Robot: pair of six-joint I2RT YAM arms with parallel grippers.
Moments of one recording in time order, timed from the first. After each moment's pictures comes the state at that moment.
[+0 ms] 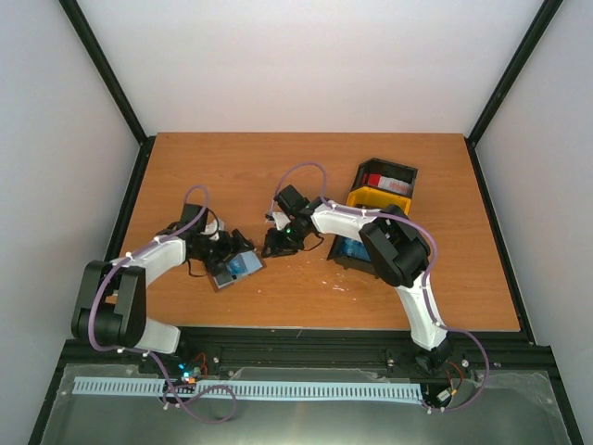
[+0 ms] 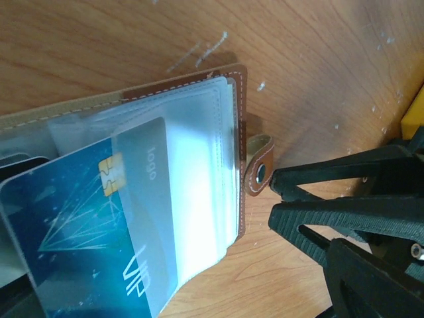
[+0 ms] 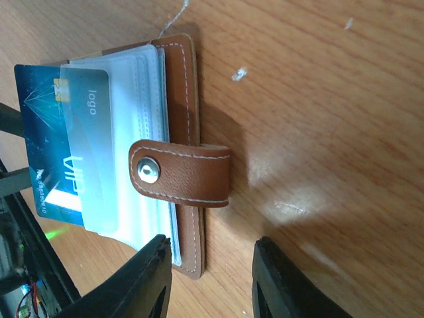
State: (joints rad) left arm -0.15 1.43 0.67 -0.39 0.57 -0.71; right arm 0.77 2.18 1.53 -0.52 -0.59 0.45
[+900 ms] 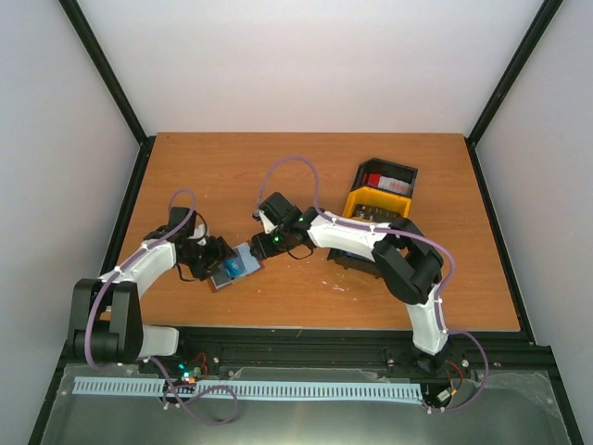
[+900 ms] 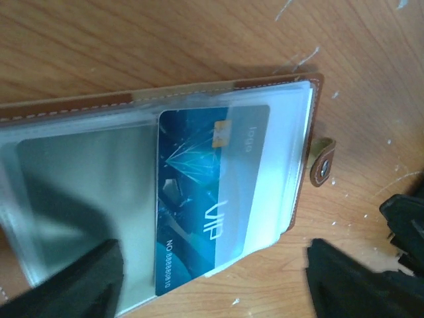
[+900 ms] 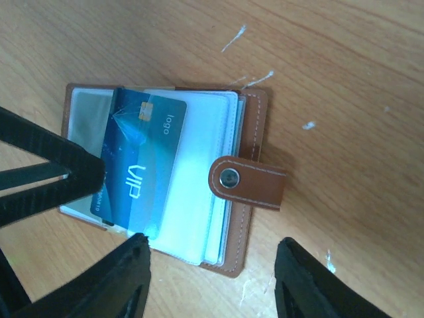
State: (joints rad) left arm -0.06 1.32 0.66 -0.57 0.46 -0.66; right arm 0.90 2.01 1.44 -0.40 -0.28 0.41
